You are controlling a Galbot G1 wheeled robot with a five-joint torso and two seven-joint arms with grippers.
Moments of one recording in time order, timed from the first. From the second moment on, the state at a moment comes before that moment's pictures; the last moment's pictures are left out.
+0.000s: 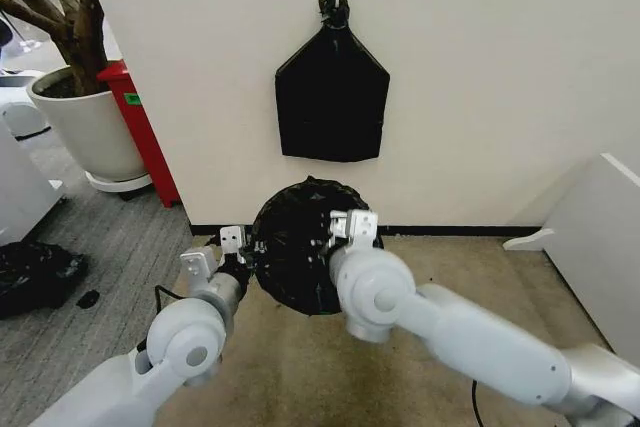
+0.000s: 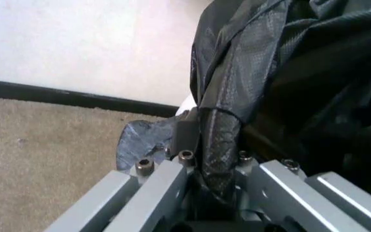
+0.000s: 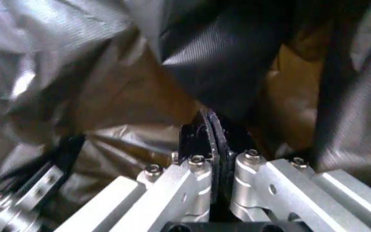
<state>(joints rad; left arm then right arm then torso) 1.07 -0.82 -0.04 -2.22 -1.14 0.27 -0.71 -0.39 1.14 -0.48 2.07 1.63 -0.35 1.35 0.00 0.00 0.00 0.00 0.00</state>
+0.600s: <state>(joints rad) 1.08 -0.82 -0.05 -2.25 -1.13 0.26 -0.70 -0.41 1.29 -0.50 1.80 1.49 -0.36 1.32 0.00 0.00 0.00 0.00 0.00</state>
